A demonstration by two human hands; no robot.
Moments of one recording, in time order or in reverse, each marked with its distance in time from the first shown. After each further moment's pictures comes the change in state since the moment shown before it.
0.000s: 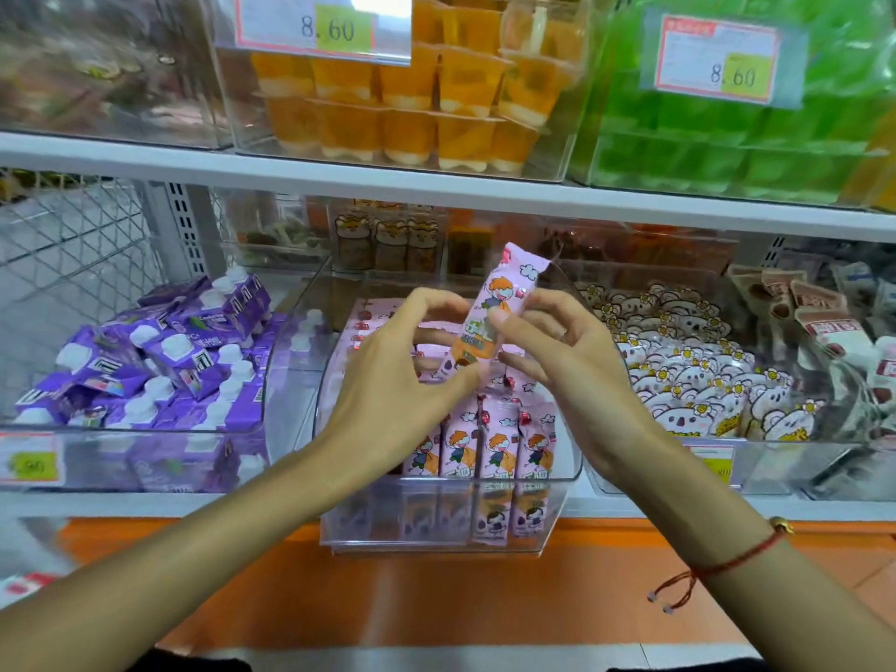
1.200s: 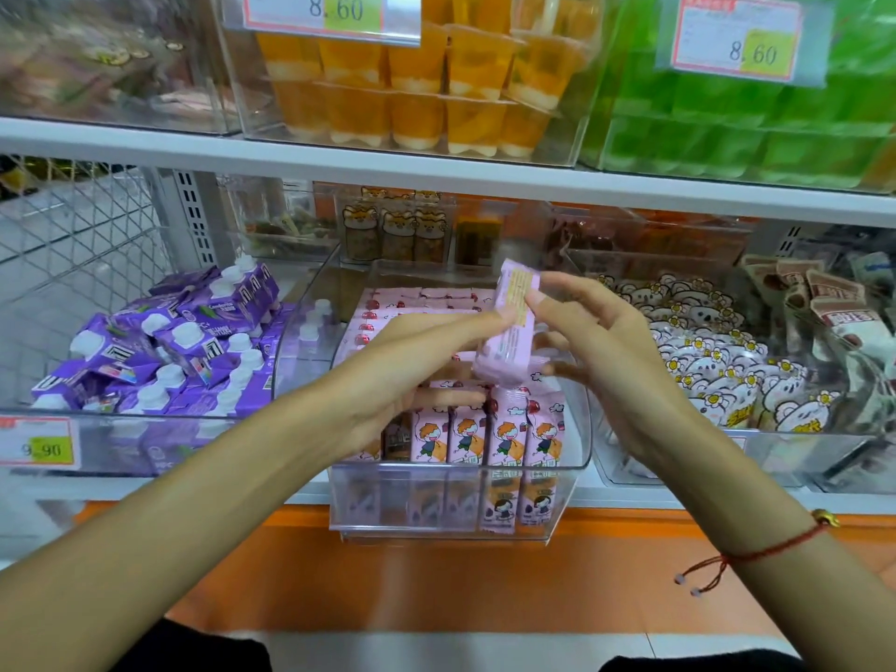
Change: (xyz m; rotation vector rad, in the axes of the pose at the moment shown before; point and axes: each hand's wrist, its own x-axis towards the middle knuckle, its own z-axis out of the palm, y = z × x) left_hand 0.015 0.018 -0.011 -0.431 -0.348 -0.591; right_hand 0.001 -0.007 -0.013 -0.075 0.029 0.029
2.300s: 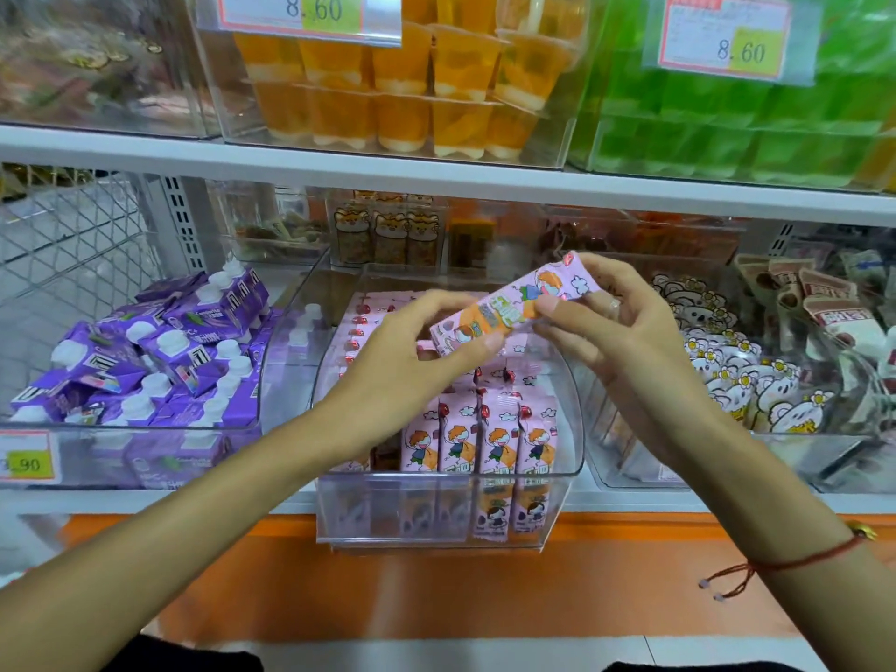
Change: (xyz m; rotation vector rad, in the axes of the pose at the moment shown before) left_hand 0.012 -0.017 -0.001 0.337 0.157 0.456; right_hand 0.000 -0.005 -0.016 0.183 -0.054 -0.148
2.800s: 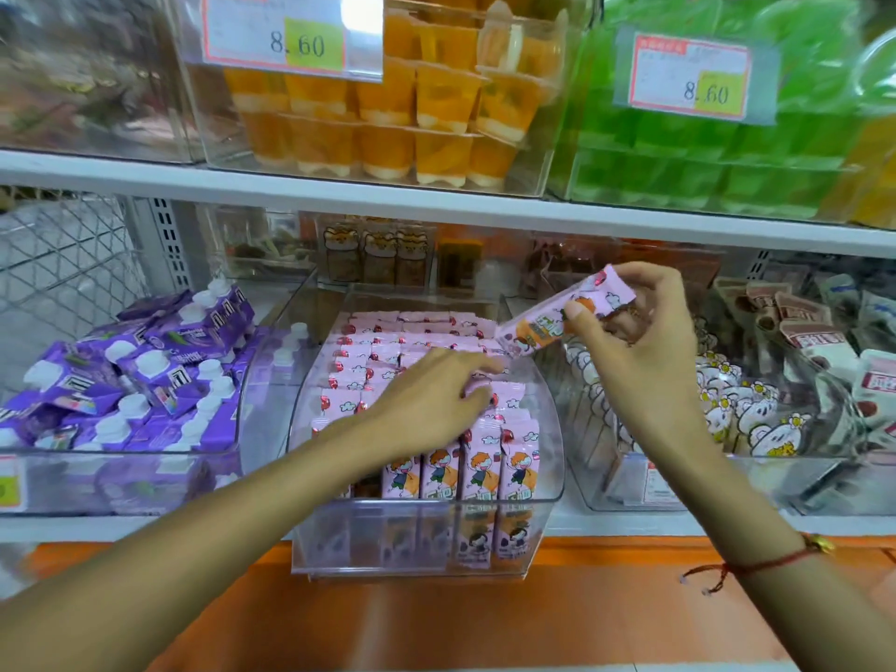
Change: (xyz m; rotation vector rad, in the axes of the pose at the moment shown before) left_hand 0.030 -0.024 0.029 0.574 -0.249 -0.042; right_hand 0.015 0.009 -0.025 -0.491 0.291 -0.340
